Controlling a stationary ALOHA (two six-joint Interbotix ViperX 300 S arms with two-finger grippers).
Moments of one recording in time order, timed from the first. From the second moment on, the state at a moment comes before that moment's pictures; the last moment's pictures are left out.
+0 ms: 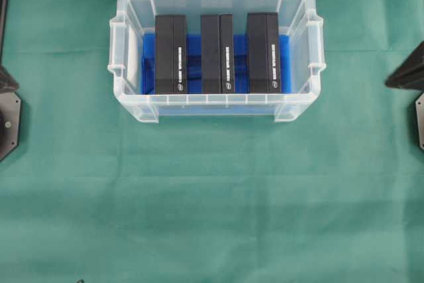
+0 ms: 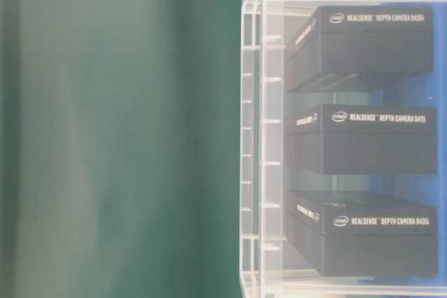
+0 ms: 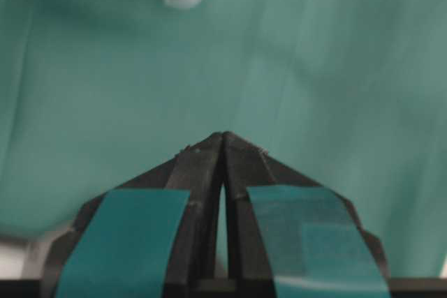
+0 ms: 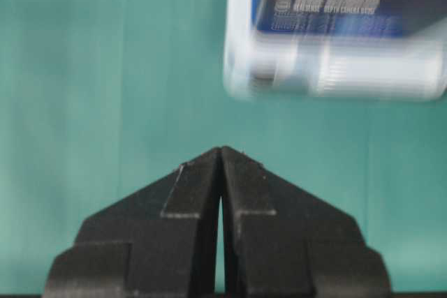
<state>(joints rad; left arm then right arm) -0.02 -0.82 0.50 0.01 1.37 -0.33 0.00 -0.72 0.51 0.00 1.27 0.13</state>
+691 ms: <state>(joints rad) -0.02 -0.77 0.48 0.01 1.50 -0.90 0.00 -0.66 0.48 0.00 1.50 0.15</state>
